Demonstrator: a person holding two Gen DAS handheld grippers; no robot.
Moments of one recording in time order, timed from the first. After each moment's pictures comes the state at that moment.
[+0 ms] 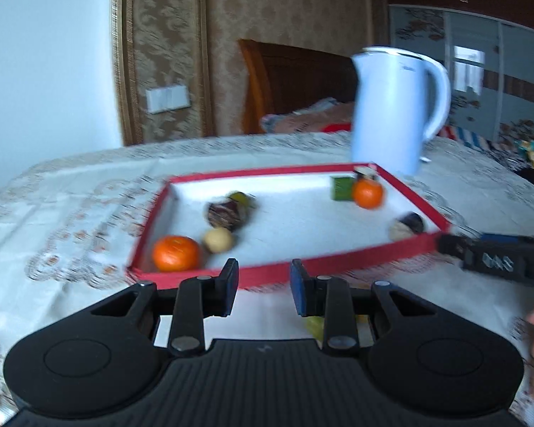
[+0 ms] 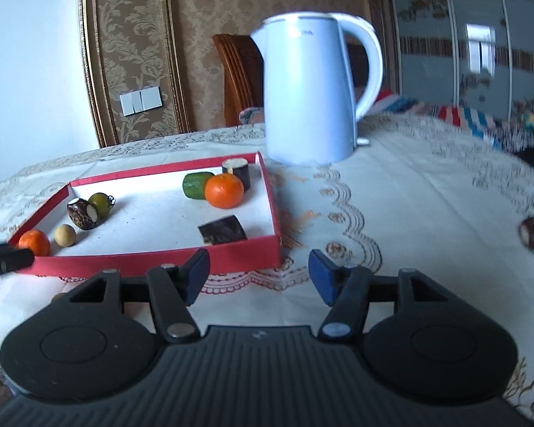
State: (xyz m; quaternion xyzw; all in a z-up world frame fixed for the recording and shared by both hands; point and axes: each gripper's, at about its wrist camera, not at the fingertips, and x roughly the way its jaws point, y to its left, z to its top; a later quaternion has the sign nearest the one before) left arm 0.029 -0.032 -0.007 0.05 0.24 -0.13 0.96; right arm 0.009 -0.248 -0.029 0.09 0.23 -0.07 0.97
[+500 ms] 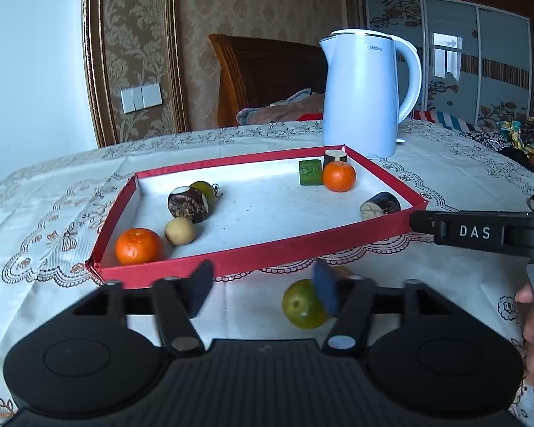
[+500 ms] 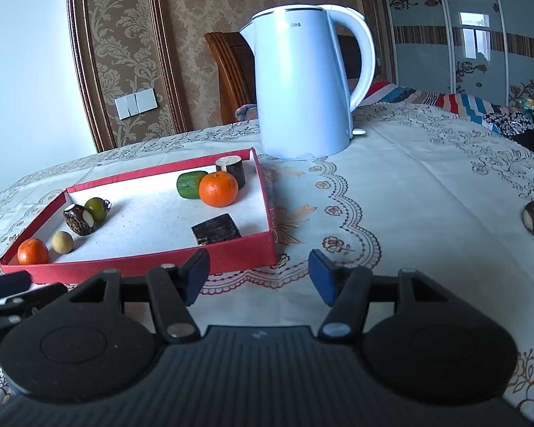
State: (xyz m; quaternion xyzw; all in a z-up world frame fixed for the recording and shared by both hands) left arm 0.026 -0.052 -0.021 0.07 0.24 -0.16 0.95; right arm 0.011 -0.252 -0.033 0.10 0.23 -0.07 0.97
